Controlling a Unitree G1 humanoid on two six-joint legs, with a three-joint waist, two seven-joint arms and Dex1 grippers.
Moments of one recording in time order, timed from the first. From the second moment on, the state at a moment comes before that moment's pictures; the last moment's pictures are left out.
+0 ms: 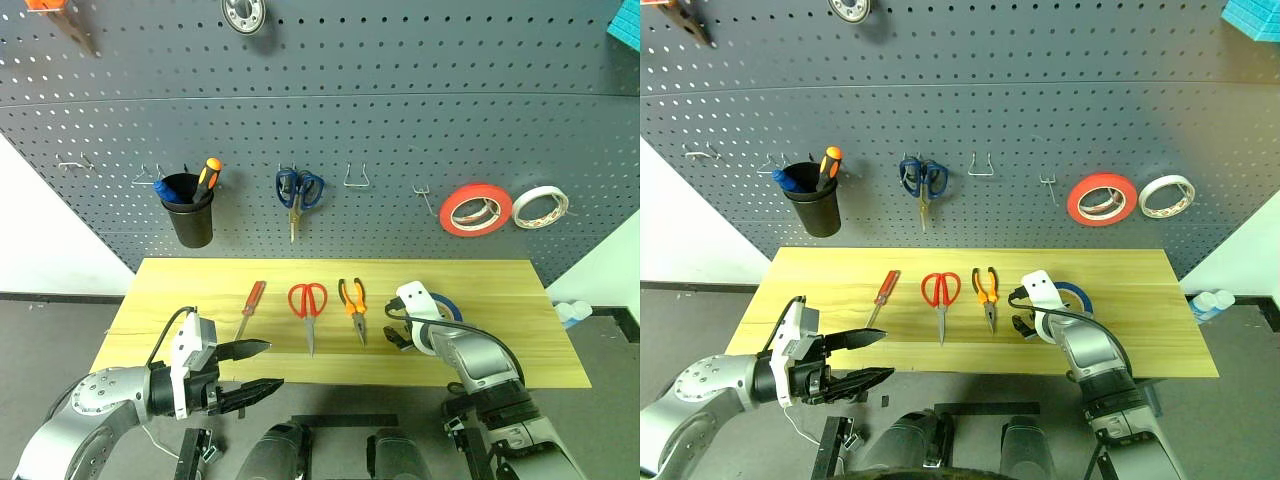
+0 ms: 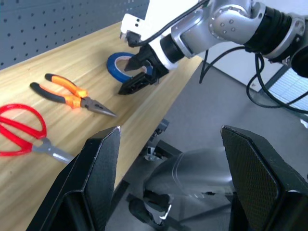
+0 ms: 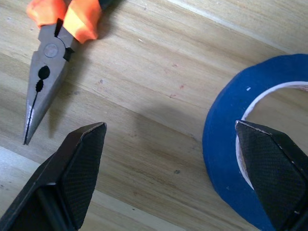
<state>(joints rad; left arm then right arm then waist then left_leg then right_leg) 0.28 0.70 0.10 -0.52 -0.65 0.46 -1.02 -0.29 -0.33 0.16 0.14 0.04 0.93 0.27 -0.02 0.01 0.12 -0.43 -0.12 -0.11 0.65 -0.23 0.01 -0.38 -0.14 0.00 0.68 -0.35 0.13</state>
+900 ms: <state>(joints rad) 0.28 0.73 0.11 -0.57 -0.69 0.49 -1.00 -0.35 -0.27 0.11 0.25 0.01 0.94 0.19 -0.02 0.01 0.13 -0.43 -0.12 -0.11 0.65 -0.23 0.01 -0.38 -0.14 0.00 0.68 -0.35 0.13</state>
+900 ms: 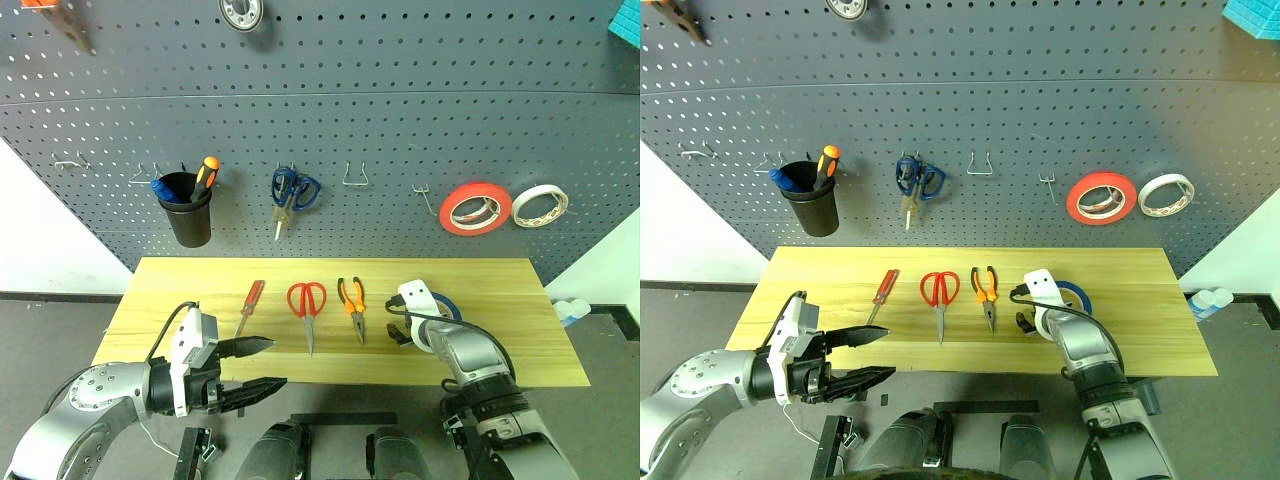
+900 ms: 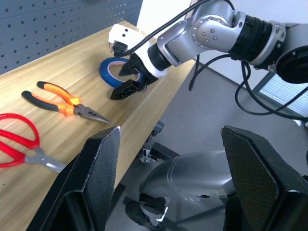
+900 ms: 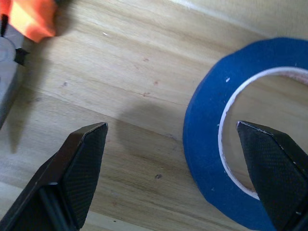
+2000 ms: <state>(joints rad) 0.26 0.72 0.11 -0.57 -0.69 0.49 -0.99 -0.39 -0.27 0.08 0.34 0.01 0.93 0.20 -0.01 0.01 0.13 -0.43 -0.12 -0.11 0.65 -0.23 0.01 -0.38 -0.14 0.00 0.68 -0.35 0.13</state>
